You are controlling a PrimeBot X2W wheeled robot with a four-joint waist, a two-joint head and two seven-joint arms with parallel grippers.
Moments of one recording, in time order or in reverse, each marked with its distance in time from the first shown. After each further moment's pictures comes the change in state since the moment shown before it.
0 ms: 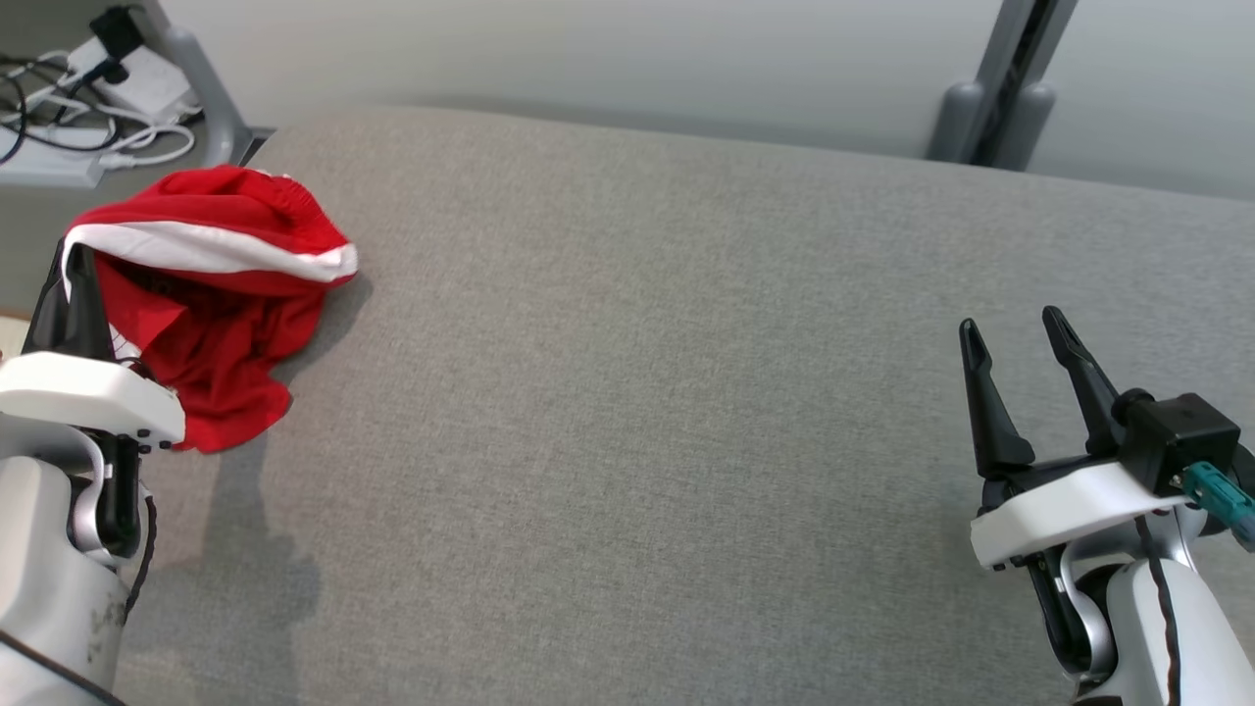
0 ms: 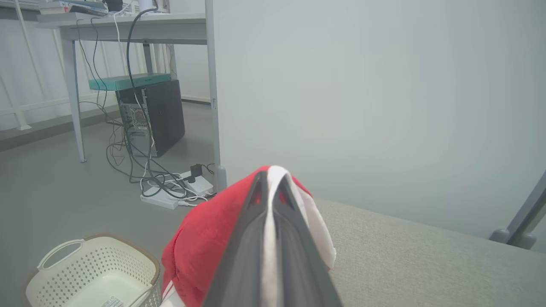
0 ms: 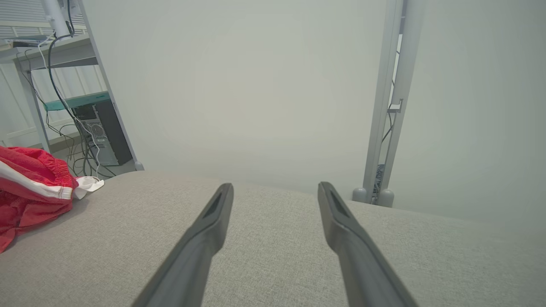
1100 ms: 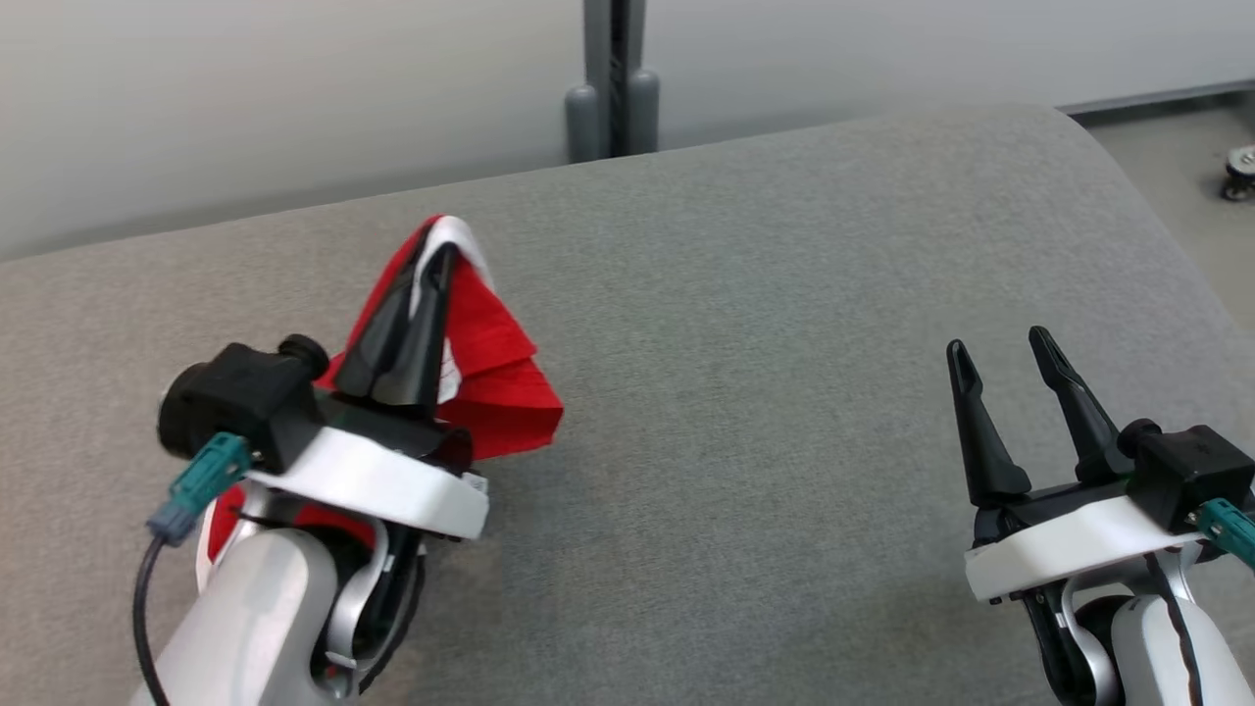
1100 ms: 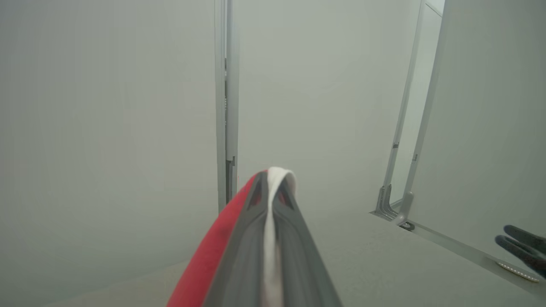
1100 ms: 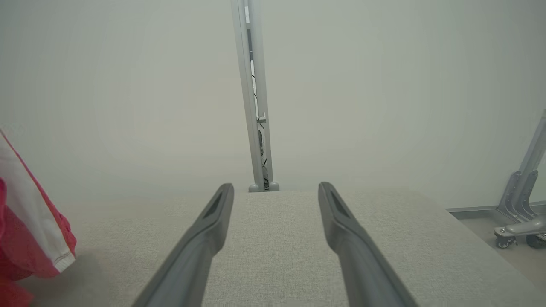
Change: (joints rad) left arm 0.249 -0.084 -0.252 -0.829 0.098 0.148 0.211; right arm 0.086 -0.001 0.034 -0.138 0.069 0.000 0.035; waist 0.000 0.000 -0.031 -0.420
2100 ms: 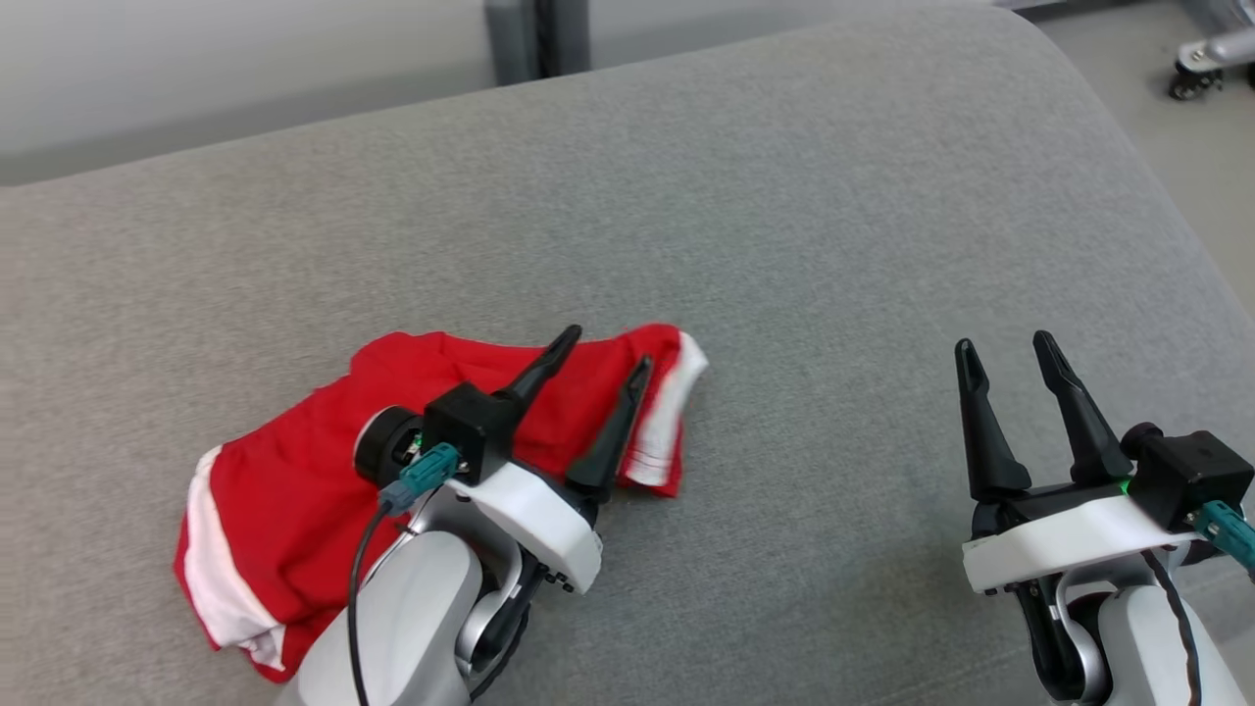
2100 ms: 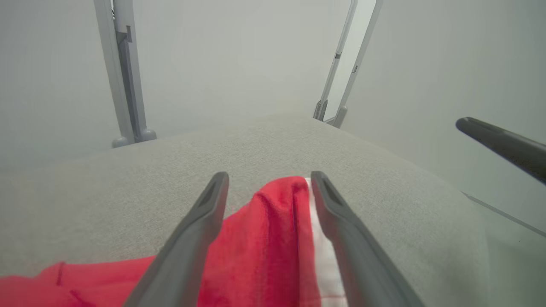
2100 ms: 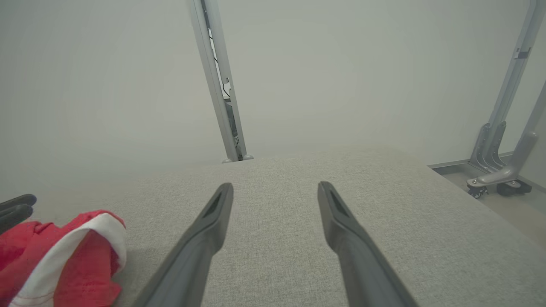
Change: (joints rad) left arm -0.140 -0.179 -0.233 0.551 0.006 -0.193 -0.150; right arm -0.042 0.000 0.001 0.133 0.062 0.000 -0.110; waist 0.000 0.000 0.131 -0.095
